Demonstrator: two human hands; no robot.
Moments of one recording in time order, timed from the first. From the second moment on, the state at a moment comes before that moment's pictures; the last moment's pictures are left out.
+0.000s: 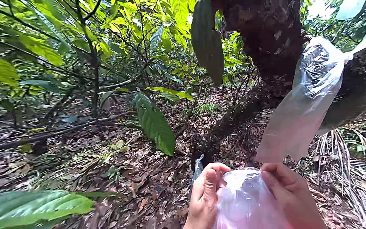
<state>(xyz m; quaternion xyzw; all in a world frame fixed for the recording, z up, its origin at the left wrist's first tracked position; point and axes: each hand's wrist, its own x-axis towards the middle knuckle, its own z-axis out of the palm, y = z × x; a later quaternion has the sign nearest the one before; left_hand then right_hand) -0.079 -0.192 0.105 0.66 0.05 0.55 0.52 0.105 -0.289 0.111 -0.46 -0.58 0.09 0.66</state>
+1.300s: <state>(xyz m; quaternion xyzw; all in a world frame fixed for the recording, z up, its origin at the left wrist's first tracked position) -0.172 -0.204 0.087 0.76 0.17 0.36 0.52 0.094 -0.265 0.126 -0.46 -0.76 0.17 0.42</state>
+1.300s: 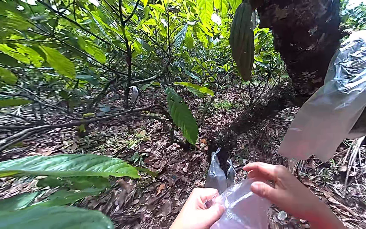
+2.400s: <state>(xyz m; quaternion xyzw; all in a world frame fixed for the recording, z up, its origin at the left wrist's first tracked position) -0.157 -0.238 0.121 0.78 0.12 0.60 0.11 0.064 -0.255 0.169 -0.45 -0.64 0.22 0.59</state>
